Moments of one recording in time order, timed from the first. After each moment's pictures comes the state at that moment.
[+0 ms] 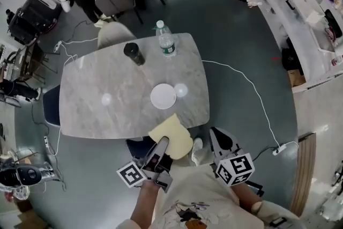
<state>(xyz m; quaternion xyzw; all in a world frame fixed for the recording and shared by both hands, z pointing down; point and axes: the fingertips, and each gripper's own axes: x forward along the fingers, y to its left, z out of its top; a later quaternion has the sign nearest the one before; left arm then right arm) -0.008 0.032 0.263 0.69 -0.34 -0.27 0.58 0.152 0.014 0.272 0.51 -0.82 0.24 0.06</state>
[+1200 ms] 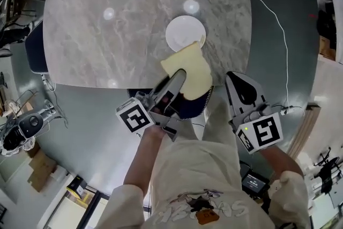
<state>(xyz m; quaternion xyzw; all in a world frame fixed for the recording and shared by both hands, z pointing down) -0.080 -0.085 0.409 0.67 -0.39 -0.19 0.61 0.038 -0.098 0.378 0.38 -0.88 0.22 0.16</state>
